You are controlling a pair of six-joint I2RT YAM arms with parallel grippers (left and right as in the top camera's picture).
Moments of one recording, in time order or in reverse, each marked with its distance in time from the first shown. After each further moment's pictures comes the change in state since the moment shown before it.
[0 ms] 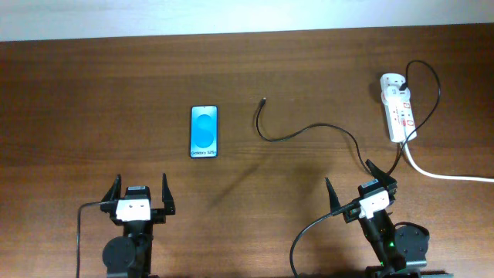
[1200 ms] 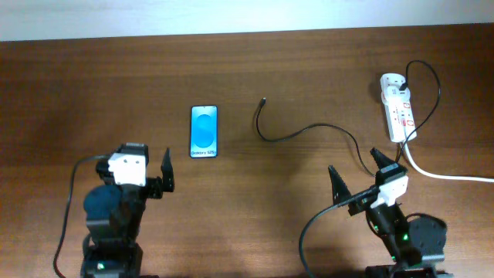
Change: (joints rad) left arm 0.000 0.618 0.449 -0.046 0.119 0.000; right arm 0.000 0.249 0.251 0.004 -0.034 0.212
